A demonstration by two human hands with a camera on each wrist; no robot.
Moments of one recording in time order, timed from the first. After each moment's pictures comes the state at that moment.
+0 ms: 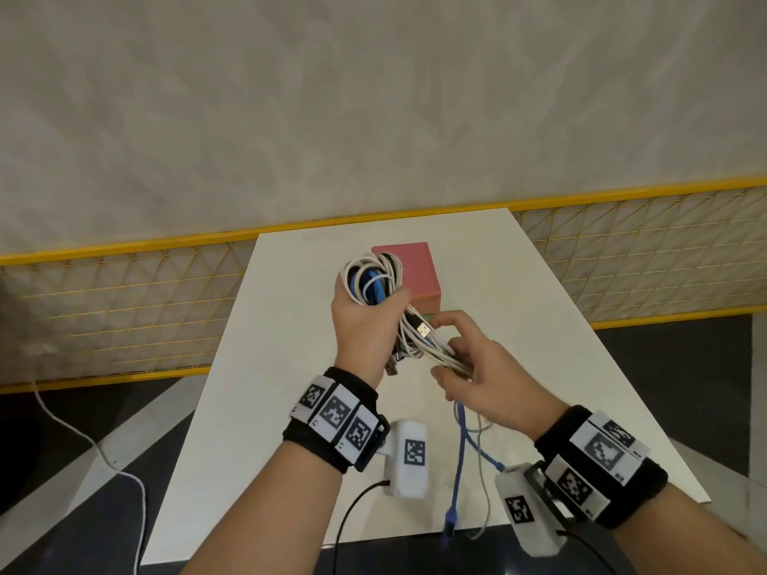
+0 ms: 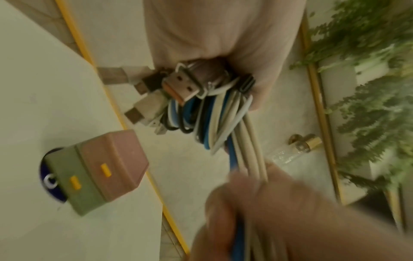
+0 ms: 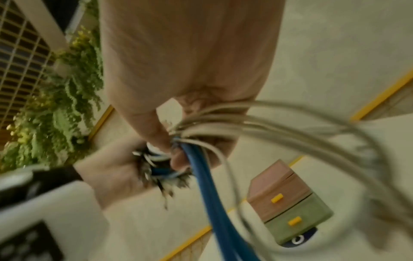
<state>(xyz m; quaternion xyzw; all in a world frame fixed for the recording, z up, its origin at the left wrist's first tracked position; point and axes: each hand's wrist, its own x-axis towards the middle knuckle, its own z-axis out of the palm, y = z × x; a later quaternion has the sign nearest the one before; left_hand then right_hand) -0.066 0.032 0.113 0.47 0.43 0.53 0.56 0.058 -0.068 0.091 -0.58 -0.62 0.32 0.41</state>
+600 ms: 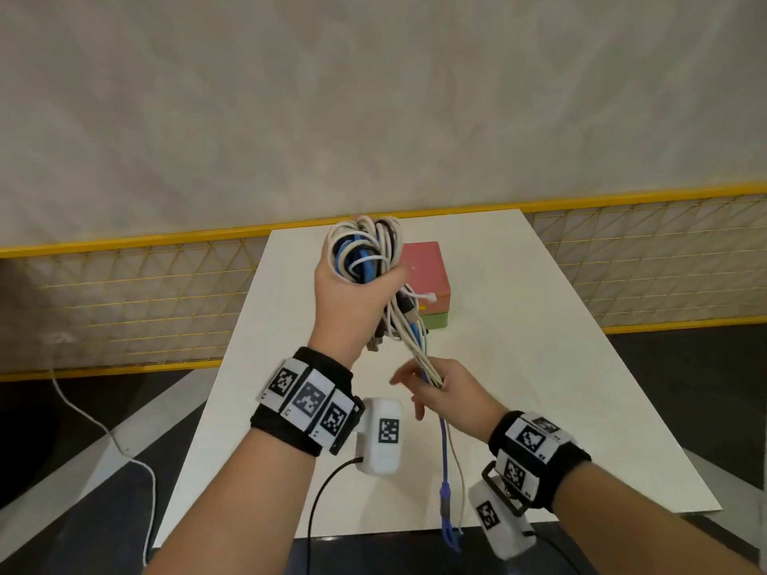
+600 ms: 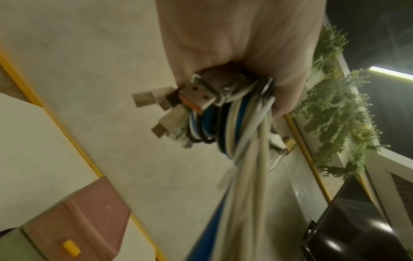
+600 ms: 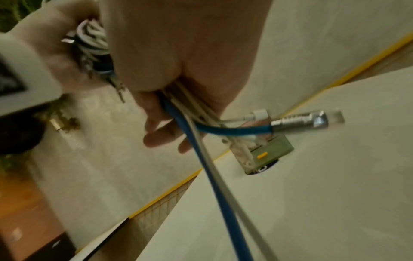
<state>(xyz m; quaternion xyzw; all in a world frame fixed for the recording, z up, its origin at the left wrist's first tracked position) -0.095 0.035 0.155 0.57 0.38 0.55 0.49 0.025 -0.046 0.047 -0.60 -0.55 0.43 0.38</state>
